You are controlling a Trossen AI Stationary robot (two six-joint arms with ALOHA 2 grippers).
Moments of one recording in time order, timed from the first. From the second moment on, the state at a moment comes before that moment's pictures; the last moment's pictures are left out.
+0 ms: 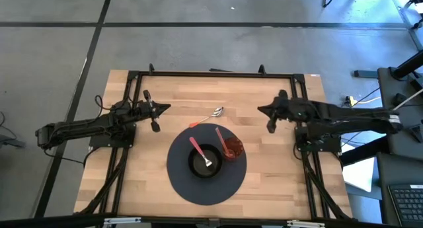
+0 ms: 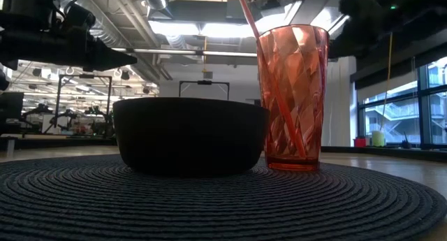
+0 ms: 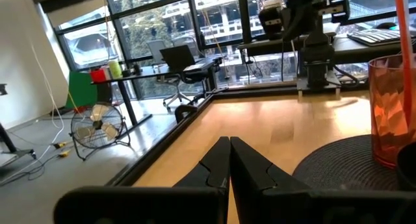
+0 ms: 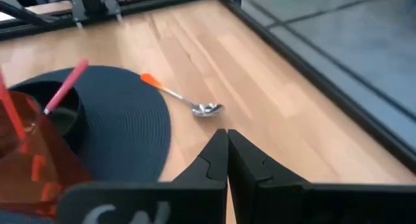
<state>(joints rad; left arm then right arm) 0.34 0.33 0.01 0.34 -0.04 0.18 -0.08 0.69 0.57 -0.34 0.31 0.17</state>
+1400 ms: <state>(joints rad) 0.34 0.33 0.01 0.35 -0.06 0.22 -0.39 2.05 1.94 -0.95 -0.26 -0.53</state>
